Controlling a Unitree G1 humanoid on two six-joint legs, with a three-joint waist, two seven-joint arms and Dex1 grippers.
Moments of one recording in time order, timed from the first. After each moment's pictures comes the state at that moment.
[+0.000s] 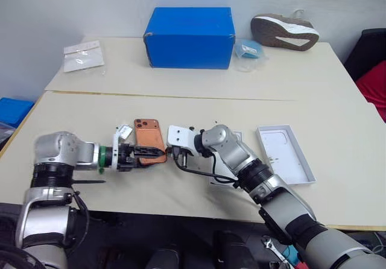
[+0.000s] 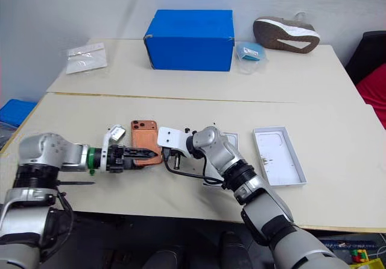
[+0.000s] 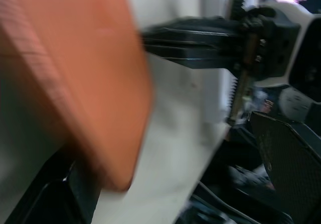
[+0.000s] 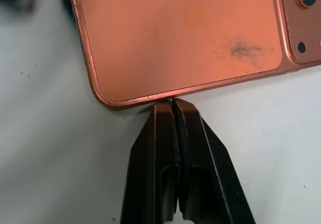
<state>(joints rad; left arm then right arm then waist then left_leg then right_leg) -0.69 0.65 0.09 0.45 -0.78 1.61 -0.84 -0.89 -0.07 0.46 0.56 -0.22 0.17 0.96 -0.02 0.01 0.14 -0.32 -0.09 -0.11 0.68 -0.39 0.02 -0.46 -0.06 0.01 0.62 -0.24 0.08</state>
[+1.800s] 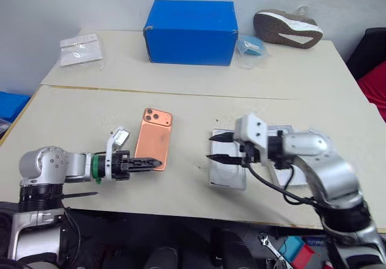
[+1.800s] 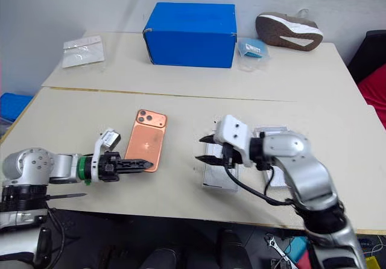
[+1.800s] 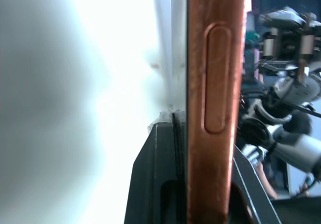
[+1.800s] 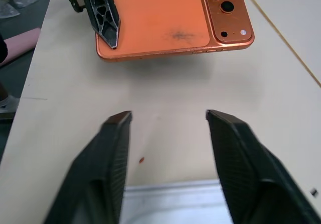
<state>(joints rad) -0.51 0.61 0.21 0.11 -1.02 1.62 -0.73 -0.39 -0.64 0.03 -0.57 0.27 0.73 1.08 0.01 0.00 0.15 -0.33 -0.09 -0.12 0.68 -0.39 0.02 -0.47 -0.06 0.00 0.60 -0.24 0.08</state>
